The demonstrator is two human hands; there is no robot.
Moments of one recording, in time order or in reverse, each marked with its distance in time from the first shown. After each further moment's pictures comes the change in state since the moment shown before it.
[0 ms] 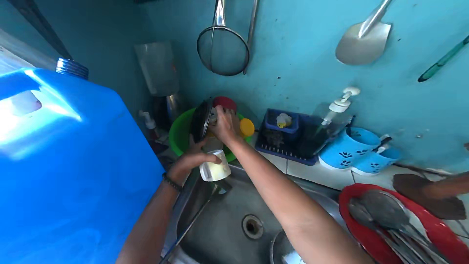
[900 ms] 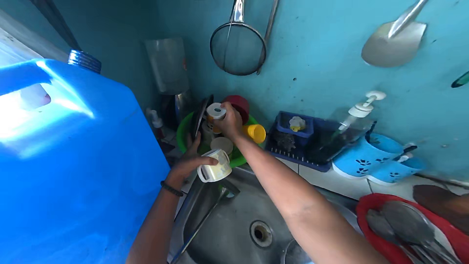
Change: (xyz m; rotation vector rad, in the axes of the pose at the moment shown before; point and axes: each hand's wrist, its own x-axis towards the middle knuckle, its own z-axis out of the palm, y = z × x) left_hand 0.009 -0.044 -0.027 -0.239 0.025 0.120; right_hand 0.029 0.004 0.029 0.278 0.059 -0.008
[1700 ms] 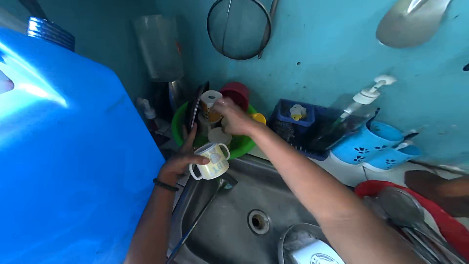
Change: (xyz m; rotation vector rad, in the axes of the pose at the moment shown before) left_hand 0.002 -0.030 -0.015 -0.236 -0.237 0.138; right_hand -0.014 0.005 -0.034 -0.219 -0.408 -0.455
